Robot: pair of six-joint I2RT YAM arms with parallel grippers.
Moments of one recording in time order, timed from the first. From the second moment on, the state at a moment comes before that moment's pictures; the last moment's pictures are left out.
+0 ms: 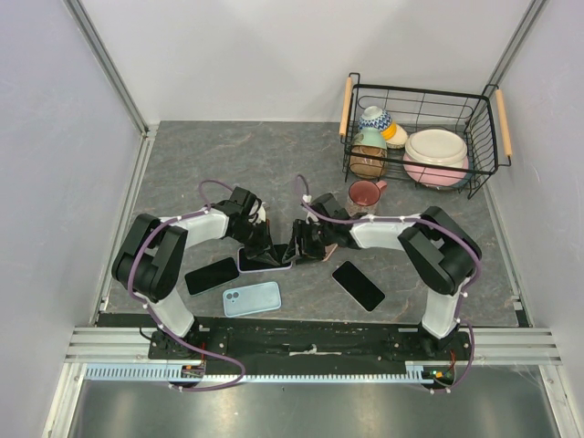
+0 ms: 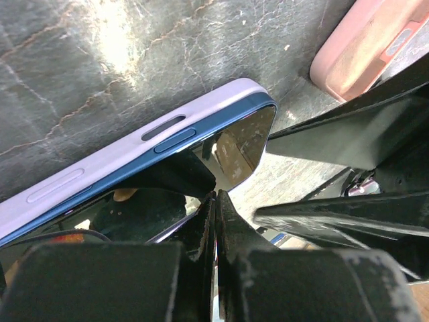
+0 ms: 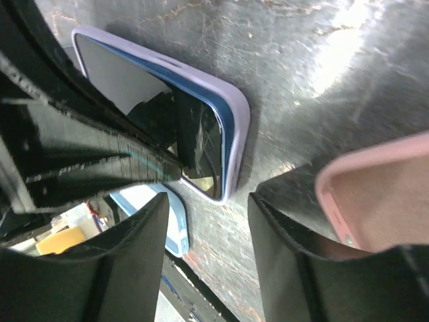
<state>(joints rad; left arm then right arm) -0.42 1.71 0.87 -0.41 0.54 -0.55 0.73 1.88 1.02 -0.08 -0.45 0.76</state>
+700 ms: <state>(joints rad) -0.42 1.71 0.88 -0.42 0.55 -0.55 0.61 1.96 0.92 0.28 -0.60 0.91</state>
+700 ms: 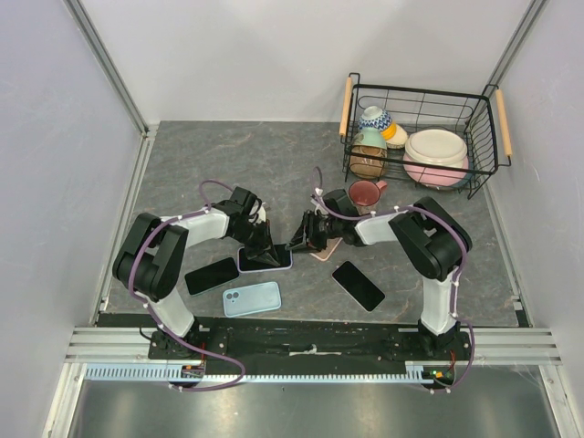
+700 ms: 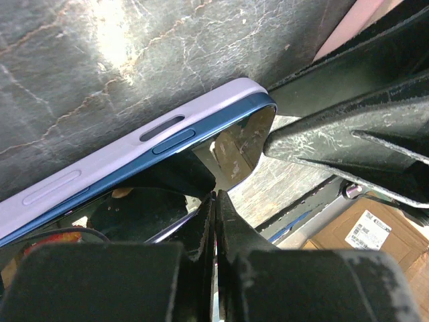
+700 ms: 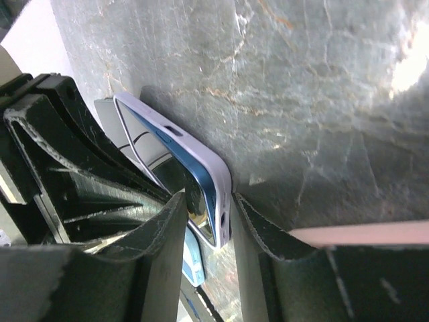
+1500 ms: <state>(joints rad) -0.42 1.85 1.09 -0.54 0.49 -0.59 0.63 1.98 1.07 0.03 -0.51 0.75</state>
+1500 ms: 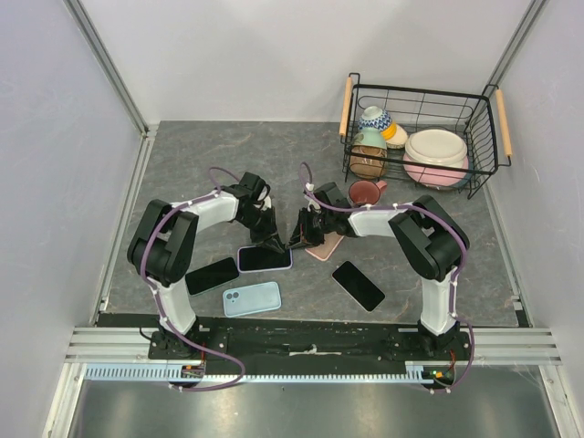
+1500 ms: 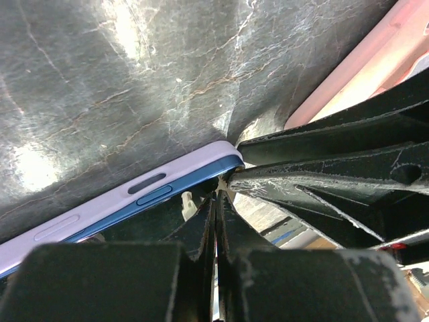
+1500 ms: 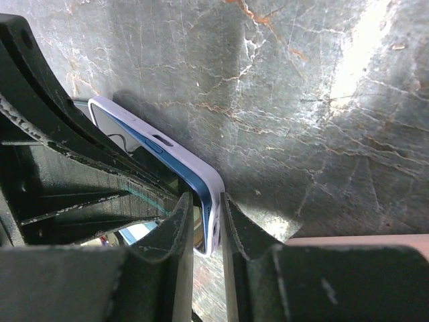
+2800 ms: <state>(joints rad) -0.42 1.70 1.00 -0.44 0.26 -0.59 0.75 1.97 1.28 -0.33 -0.14 0.60</state>
